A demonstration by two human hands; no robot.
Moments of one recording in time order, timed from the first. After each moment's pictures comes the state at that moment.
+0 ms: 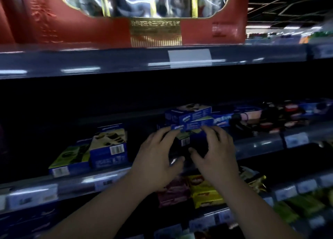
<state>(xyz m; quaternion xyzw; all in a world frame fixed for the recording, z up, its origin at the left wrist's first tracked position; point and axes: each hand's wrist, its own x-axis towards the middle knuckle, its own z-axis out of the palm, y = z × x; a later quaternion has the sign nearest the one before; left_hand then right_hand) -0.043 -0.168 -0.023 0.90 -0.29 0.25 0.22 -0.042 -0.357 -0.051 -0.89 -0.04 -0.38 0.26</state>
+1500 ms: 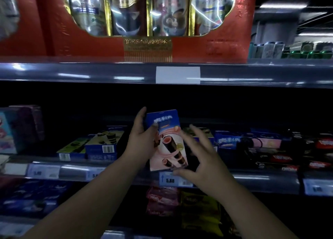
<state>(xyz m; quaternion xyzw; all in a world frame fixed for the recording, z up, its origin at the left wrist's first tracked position) -0.012 -0.222 0.025 0.64 -0.05 0.28 0.71 -0.015 -0.415 -0.012 -0.84 -0.37 -0.20 0.33</state>
